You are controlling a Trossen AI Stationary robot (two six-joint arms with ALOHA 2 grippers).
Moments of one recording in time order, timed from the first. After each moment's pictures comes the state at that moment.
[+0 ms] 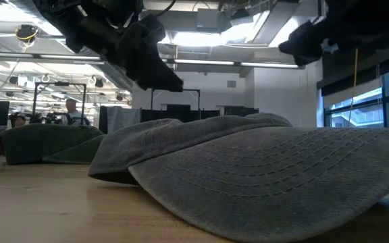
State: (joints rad) left arm 0.09 1.40 0.66 0.27 0.02 -0.04; right arm 0.30 1.06 0.43 0.32 0.07 -0.05
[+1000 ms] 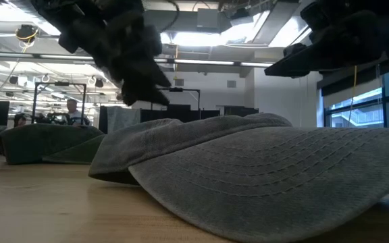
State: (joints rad) left arm 0.04 1.41 0.66 0.16 0.14 -0.40; right arm 0.13 1.04 0.37 0.35 0.11 -0.16
